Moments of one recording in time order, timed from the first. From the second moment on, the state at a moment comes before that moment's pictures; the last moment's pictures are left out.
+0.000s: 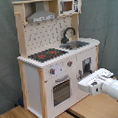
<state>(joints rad) -0.28 -1.48 1.52 -2.26 -0.17 2.36 -0.91</state>
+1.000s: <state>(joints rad) -0.50 -1.48 1.56 -2.23 -0.18 2.57 -0.89</state>
